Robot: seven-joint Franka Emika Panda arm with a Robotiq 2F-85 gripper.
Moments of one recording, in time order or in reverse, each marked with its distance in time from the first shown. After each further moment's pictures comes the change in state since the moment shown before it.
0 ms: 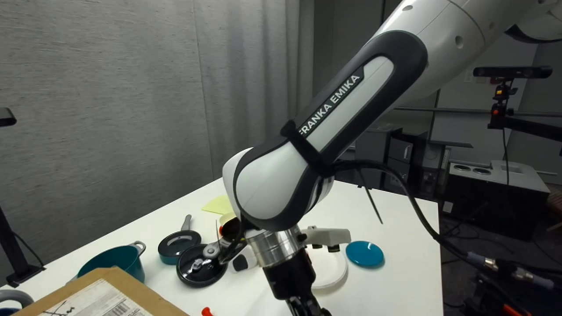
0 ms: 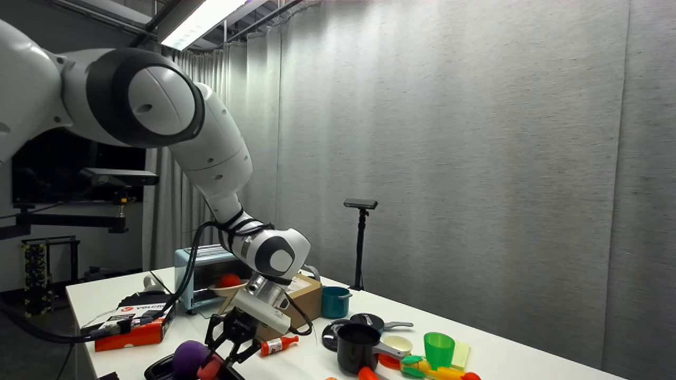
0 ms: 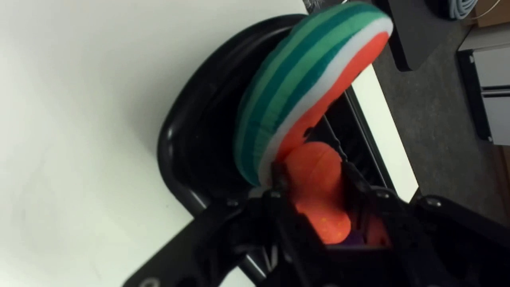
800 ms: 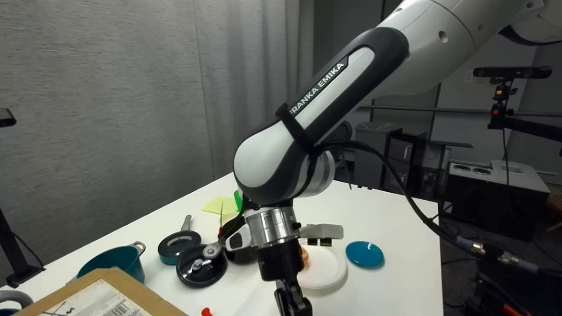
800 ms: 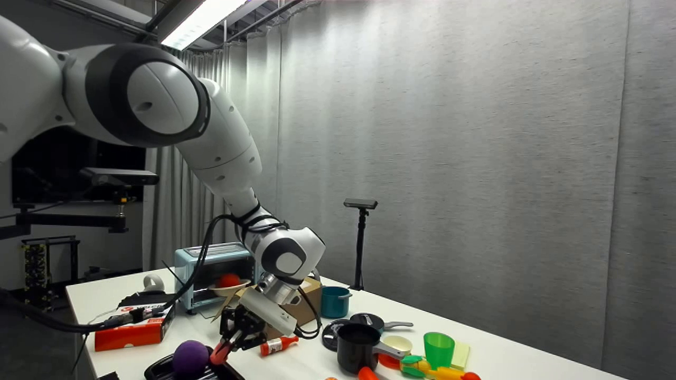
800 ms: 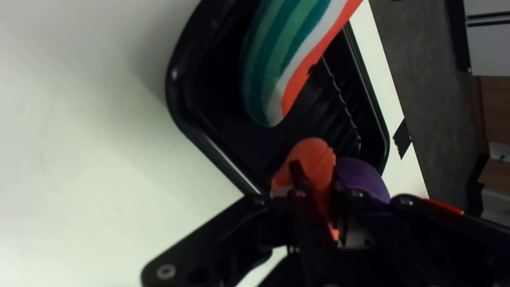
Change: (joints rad) arm -0.062 0.003 0.019 0.016 0.165 0.054 -0.060
